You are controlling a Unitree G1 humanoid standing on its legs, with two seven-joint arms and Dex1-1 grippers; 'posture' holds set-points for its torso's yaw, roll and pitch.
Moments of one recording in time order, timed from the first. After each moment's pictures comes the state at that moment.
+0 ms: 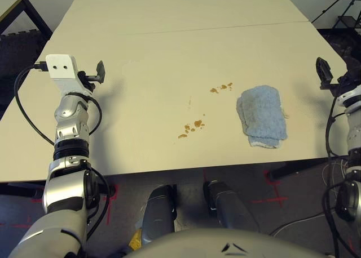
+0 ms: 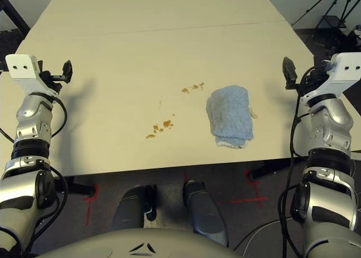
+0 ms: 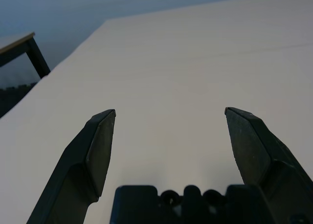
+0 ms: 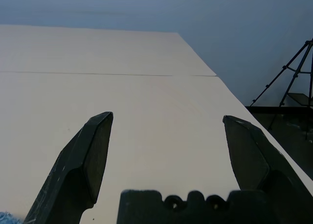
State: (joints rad) left arm -0.59 0.53 0.32 0.73 -0.19 -0.16 -0.25; right arm -0.52 -0.61 -0.43 0.64 0.37 -0.11 0.51
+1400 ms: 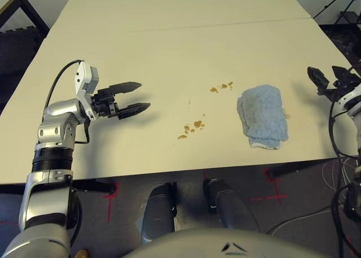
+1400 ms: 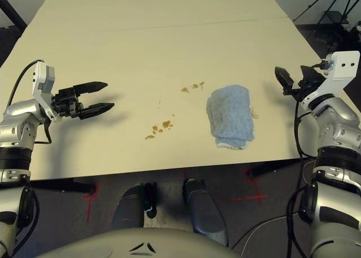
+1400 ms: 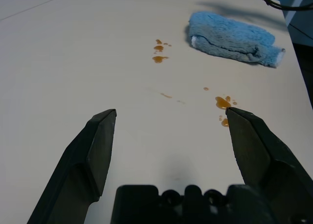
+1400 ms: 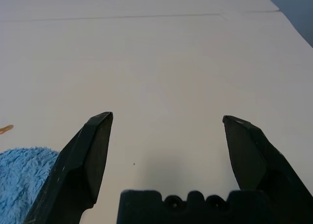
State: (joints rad) left arm -0.48 0.69 0.14 0.37 -0.45 0.18 -1.39; right arm -0.48 -0.71 -0.40 0.48 0.44 0.35 0.66
